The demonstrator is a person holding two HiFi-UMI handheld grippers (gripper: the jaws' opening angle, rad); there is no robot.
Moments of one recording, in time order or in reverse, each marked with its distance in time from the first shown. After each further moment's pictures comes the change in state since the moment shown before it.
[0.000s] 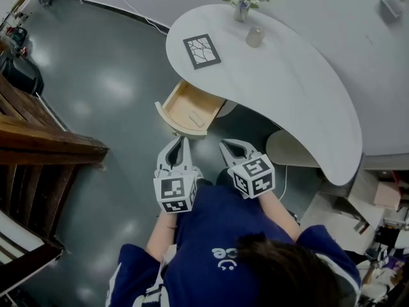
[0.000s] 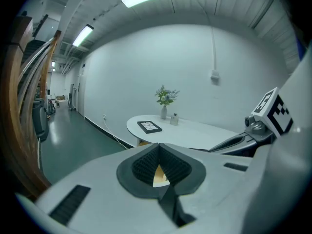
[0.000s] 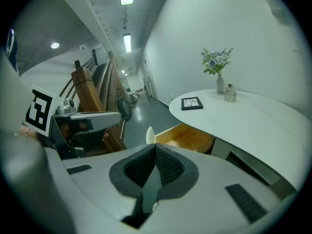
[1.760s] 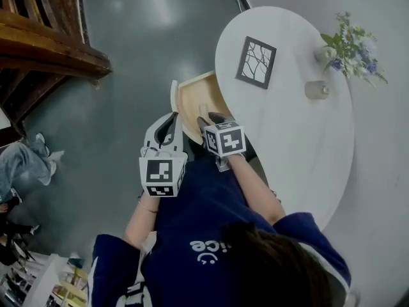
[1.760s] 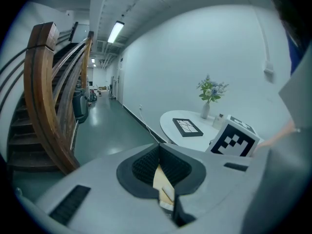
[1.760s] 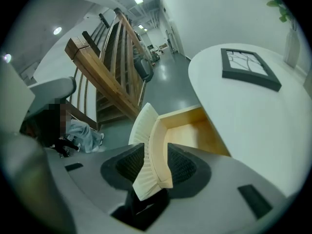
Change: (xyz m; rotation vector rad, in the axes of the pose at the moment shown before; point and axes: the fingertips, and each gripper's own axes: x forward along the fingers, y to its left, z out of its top) left arm 0.081 0.078 0.010 -0.216 0.105 0.443; right arm 0.202 -0.041 -0.002 -0.146 0.556 0.333
